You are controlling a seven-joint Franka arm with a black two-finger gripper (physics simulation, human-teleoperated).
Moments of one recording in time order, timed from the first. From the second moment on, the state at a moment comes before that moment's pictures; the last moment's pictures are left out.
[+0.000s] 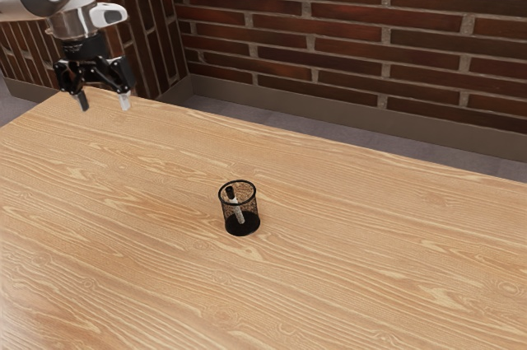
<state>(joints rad) 0.22 0.01 0.01 -1.67 -0.06 1.62 -0.05</state>
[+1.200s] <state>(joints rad) -0.16 0.54 0.01 -1.41 -0.02 1.64 -0.21</state>
